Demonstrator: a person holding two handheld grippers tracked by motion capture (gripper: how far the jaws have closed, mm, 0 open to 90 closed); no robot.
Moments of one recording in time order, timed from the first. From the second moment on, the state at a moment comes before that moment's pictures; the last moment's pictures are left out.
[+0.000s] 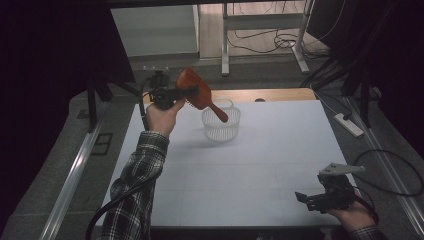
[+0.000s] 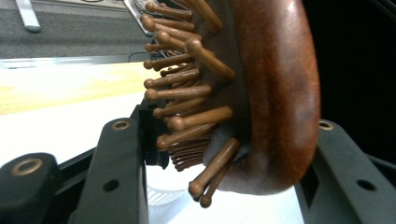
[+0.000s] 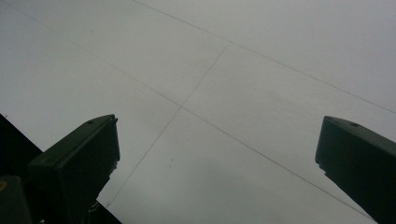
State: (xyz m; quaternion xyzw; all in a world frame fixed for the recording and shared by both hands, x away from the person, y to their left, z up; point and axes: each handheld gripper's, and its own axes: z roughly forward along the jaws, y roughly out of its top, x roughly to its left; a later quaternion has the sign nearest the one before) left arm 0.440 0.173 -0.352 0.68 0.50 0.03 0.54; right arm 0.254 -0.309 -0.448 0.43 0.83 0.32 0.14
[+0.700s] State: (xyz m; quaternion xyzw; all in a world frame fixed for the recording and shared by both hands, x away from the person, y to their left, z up) left arm 0.452 0.150 -0.373 0.68 0.51 0.04 0.52; right arm 0.254 -0.309 -0.448 0.43 0.83 0.32 0.13
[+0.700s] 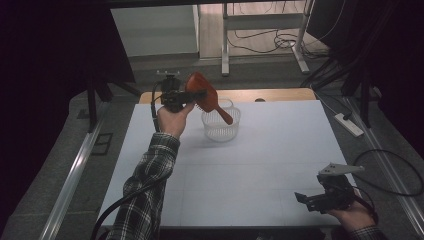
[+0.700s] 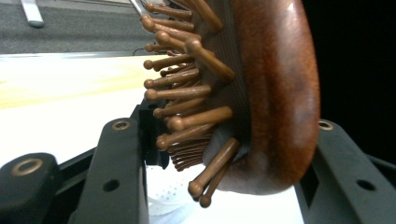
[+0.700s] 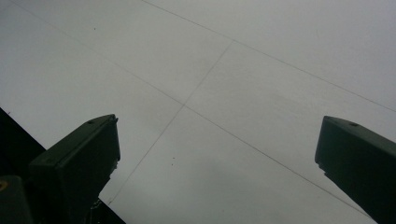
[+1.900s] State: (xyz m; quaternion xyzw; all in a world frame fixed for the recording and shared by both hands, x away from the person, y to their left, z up) left arm 0.456 0.136 -0.420 0.69 0.54 0.04 0.49; right arm 0.254 -0.309 -0.448 0.42 0.84 0.32 0.13
